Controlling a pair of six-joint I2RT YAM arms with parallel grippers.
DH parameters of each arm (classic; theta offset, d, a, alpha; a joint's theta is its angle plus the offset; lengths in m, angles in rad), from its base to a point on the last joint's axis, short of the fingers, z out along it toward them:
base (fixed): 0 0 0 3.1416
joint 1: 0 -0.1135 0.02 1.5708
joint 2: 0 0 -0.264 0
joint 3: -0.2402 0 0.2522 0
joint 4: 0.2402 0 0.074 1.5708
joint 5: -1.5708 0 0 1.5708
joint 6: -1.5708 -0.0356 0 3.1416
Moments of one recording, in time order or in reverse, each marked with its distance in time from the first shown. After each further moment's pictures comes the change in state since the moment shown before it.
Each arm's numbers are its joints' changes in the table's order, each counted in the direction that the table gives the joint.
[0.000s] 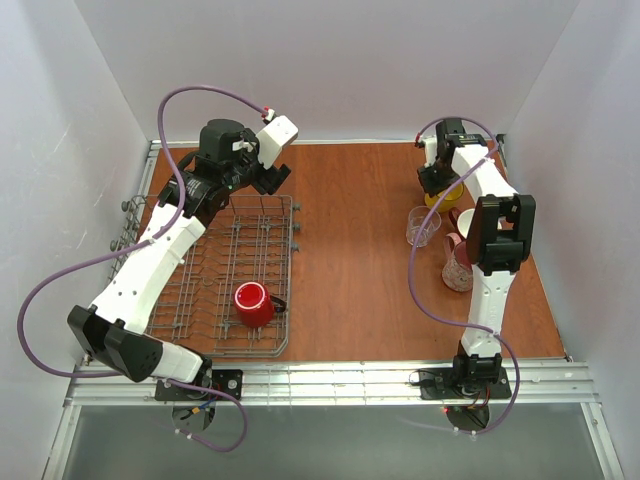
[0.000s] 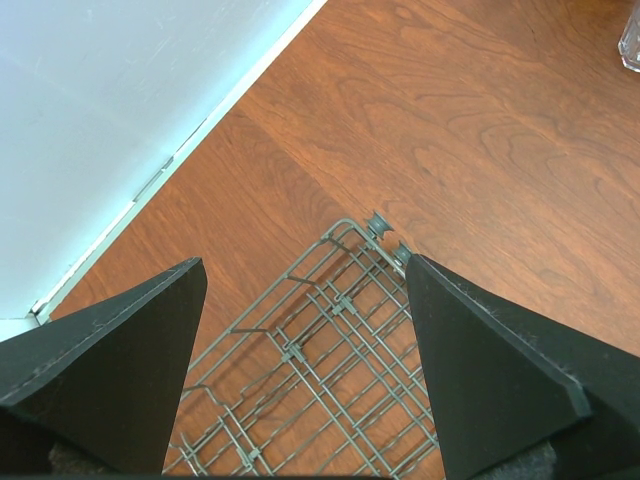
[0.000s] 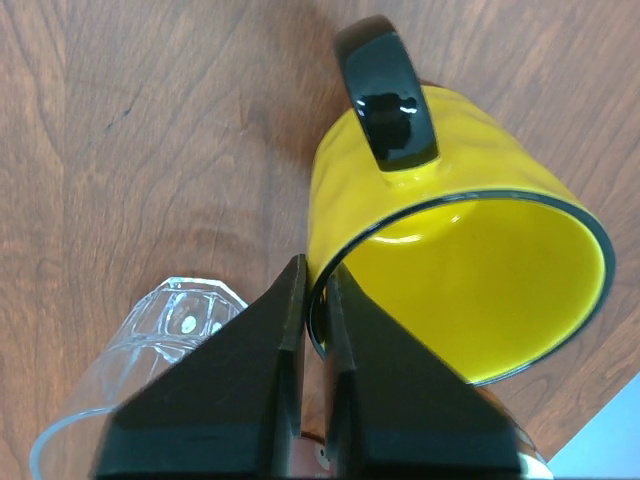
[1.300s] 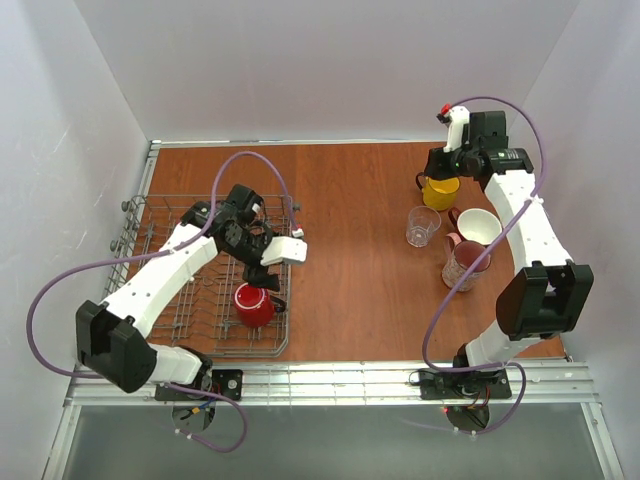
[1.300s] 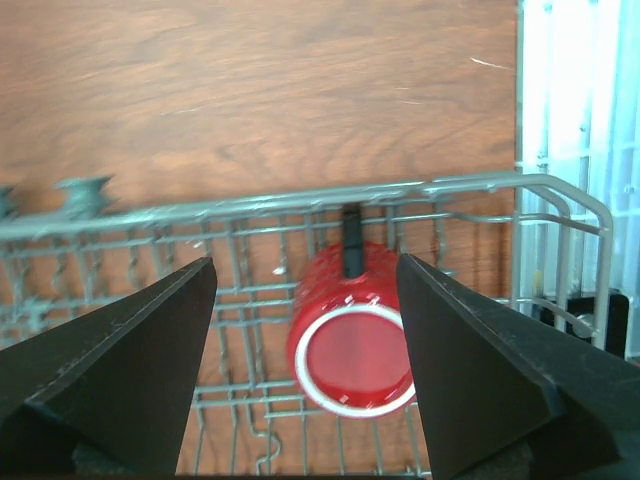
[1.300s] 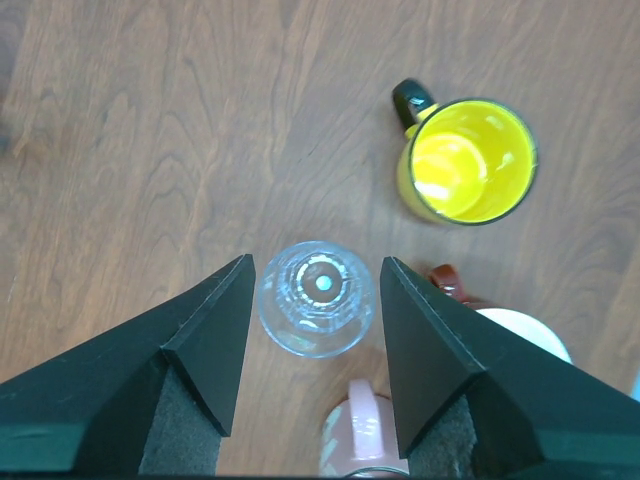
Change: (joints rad) left arm 0.023 -0.061 0.363 0.507 -0.503 -0.673; right arm -0.007 -0.579 0.322 -0.195 0.201 -0.135
